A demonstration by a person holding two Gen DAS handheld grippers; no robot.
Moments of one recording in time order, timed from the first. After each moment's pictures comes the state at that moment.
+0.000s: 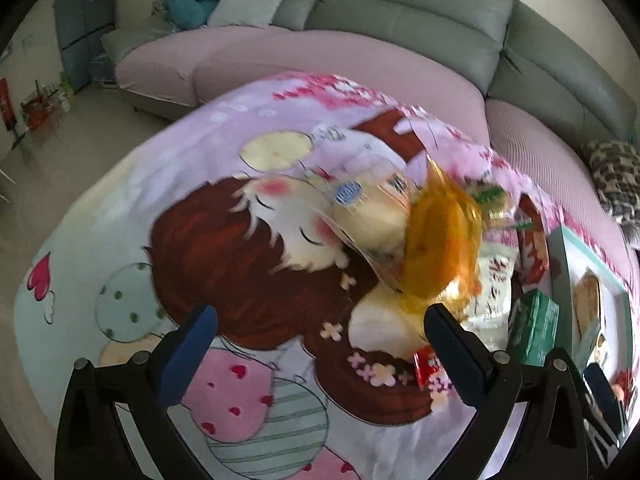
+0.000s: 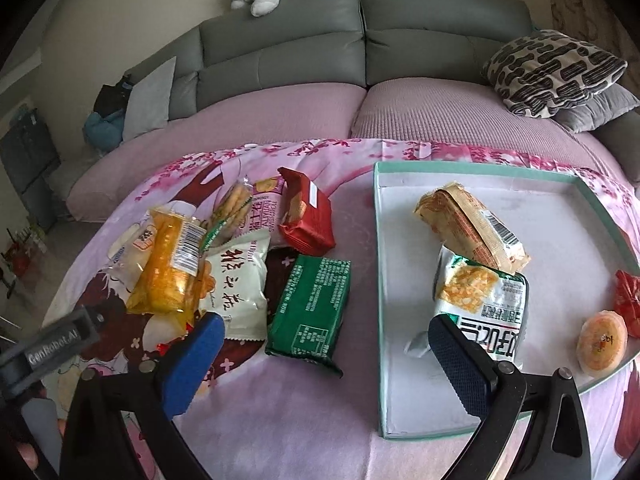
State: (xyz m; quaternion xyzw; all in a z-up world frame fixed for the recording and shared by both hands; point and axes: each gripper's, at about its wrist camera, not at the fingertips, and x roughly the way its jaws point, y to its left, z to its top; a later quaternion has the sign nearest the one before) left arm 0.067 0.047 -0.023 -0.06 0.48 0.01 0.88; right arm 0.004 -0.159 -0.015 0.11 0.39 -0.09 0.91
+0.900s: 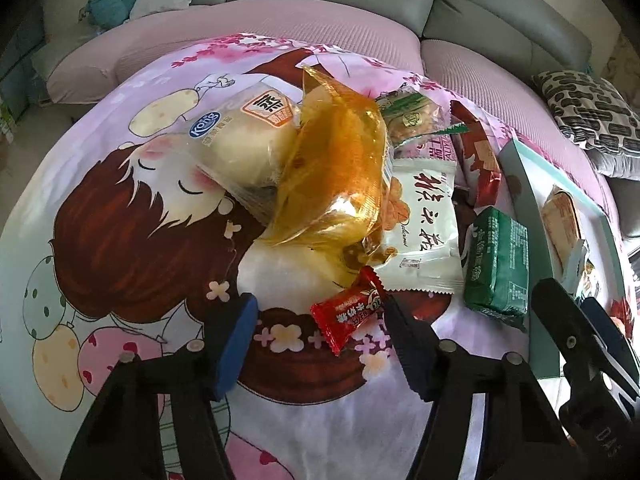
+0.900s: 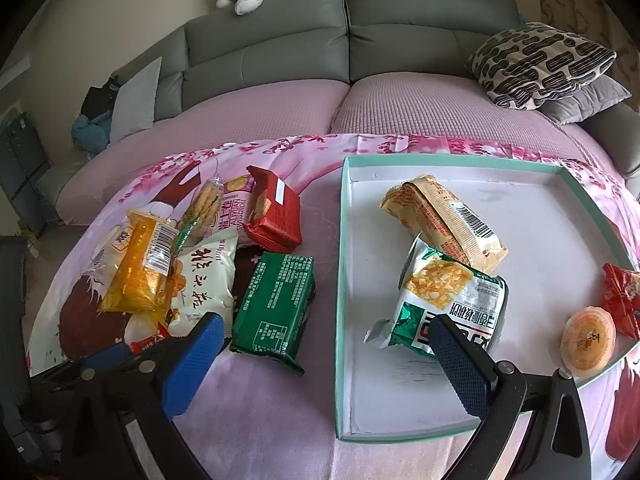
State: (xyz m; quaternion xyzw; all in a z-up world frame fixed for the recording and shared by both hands) left arm 0.062 -0.006 -0.048 -0.02 0.52 -0.10 0.85; right arm 0.000 -0.176 -0.017 0.11 0.39 -0.11 0.91
